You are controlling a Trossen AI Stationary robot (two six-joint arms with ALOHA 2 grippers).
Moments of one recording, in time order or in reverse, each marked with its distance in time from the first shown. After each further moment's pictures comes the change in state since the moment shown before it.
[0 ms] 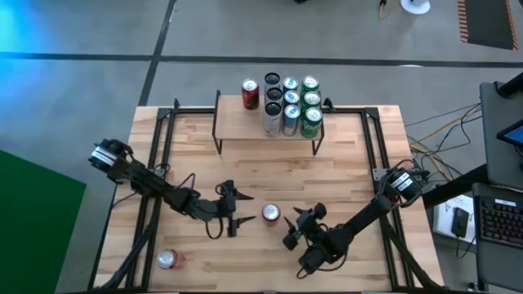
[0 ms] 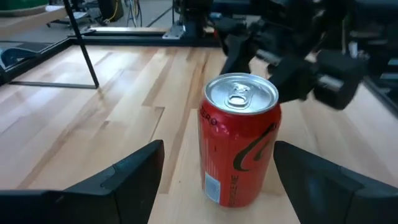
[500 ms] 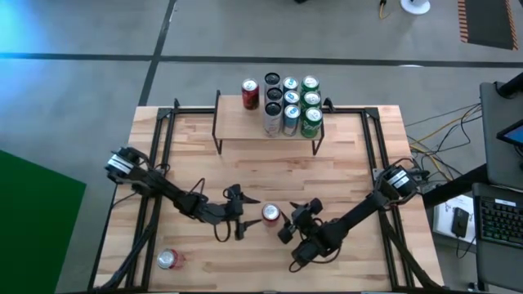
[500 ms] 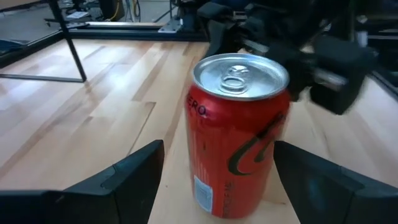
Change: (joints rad) left arm 0.017 0.188 0.044 0.162 0.004 0.000; right arm -0.058 0.004 0.001 0.057 -0.004 -0.071
